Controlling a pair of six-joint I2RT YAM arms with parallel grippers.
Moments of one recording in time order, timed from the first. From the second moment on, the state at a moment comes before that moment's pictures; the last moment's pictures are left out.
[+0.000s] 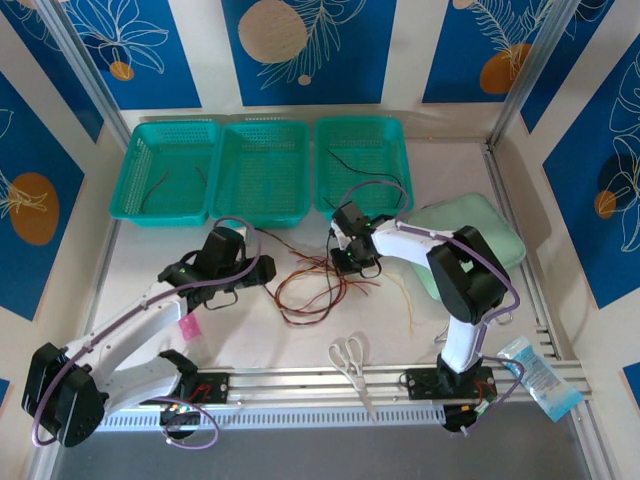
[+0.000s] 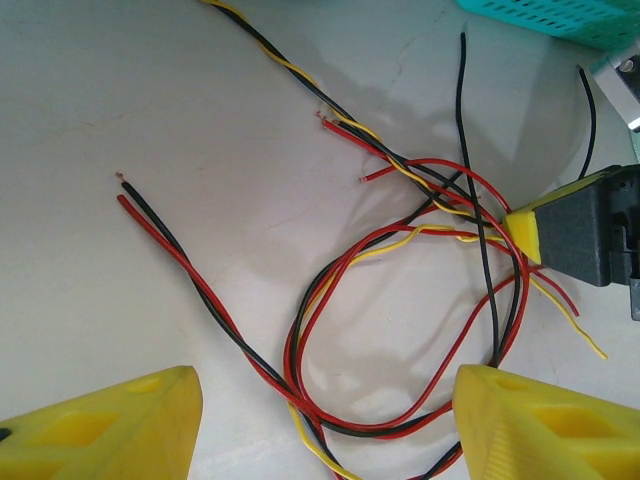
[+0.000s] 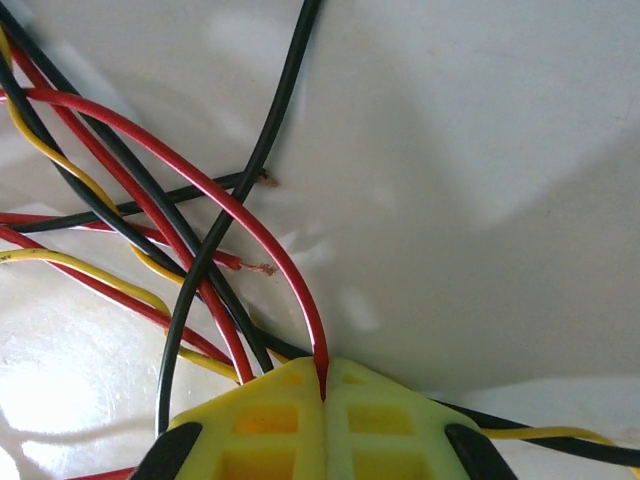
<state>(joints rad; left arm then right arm) -0.58 1.06 0.71 -0.51 0.07 -0.66 0.62 1.81 1.11 -0.58 -0.16 0.30</state>
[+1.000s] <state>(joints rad) -0.58 1.08 0.95 -0.53 0.16 -0.64 0.58 1.20 1.39 -0.66 -0.21 0.33</state>
